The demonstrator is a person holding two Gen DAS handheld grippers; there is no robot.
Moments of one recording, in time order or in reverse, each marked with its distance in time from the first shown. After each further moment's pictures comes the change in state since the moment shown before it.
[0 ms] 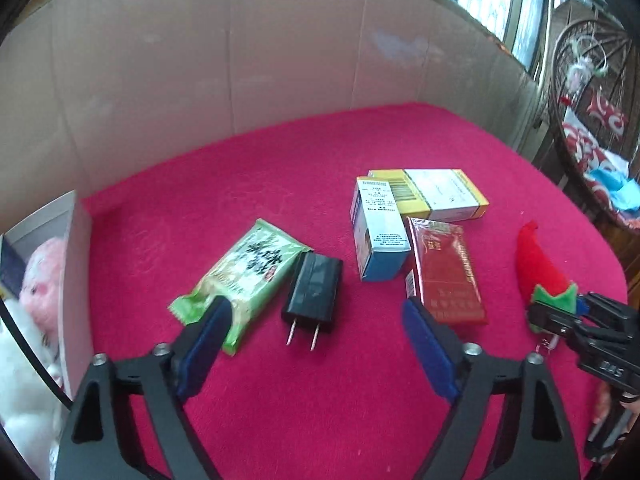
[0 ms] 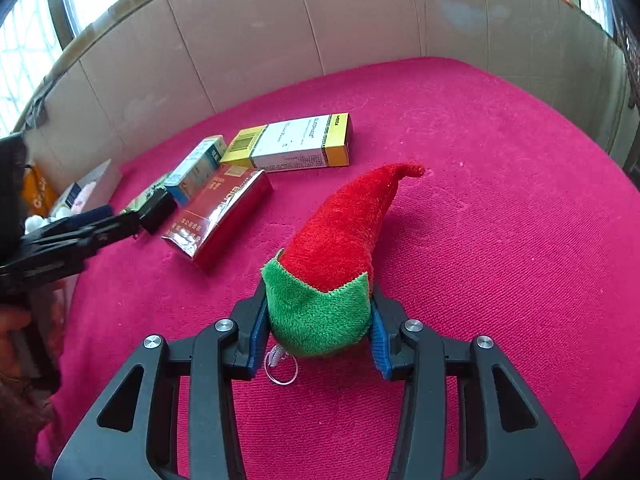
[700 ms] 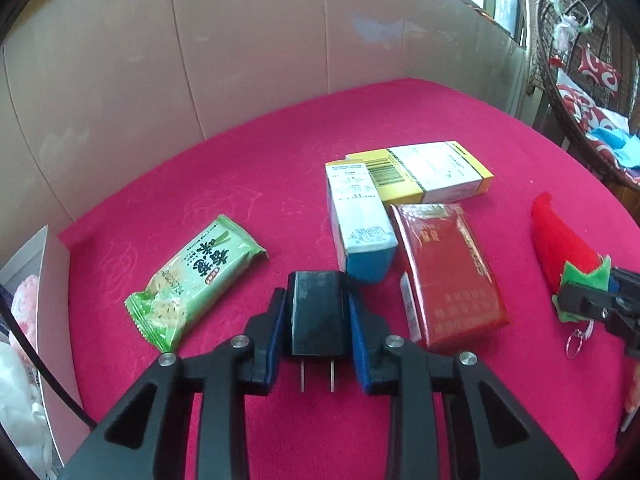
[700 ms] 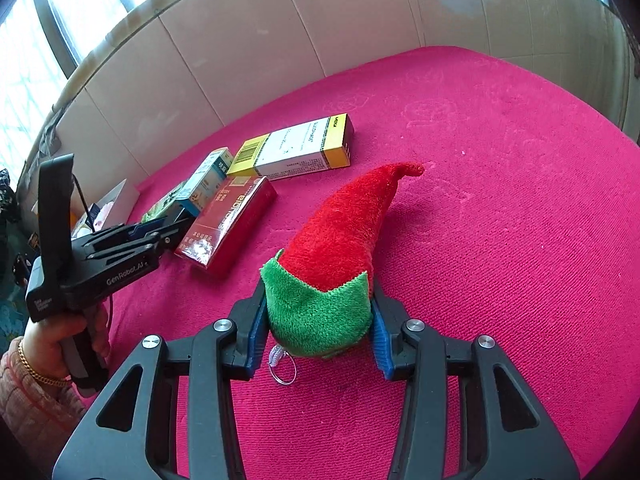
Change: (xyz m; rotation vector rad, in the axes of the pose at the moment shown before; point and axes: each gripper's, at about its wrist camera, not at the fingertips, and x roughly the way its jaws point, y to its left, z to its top) left arm 0.018 -0.023 -0.006 0.125 0.006 0.041; right arm 0.002 -0.011 -0.001 0.068 -0.011 0.087
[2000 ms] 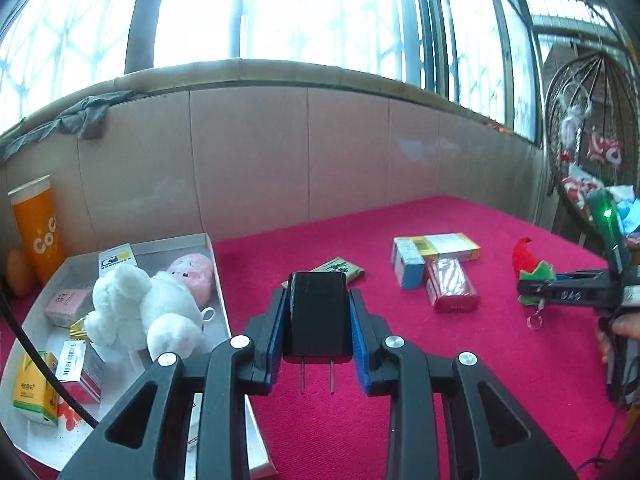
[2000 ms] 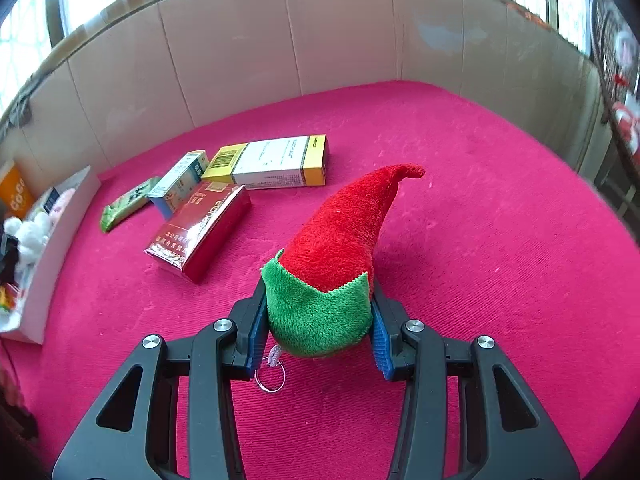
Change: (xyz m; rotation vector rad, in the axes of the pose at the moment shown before) left arm -0.147 0.045 -0.092 -0.140 -0.448 0.119; right arm -0.009 0.026 -0.001 -0.120 -0.071 -0.244
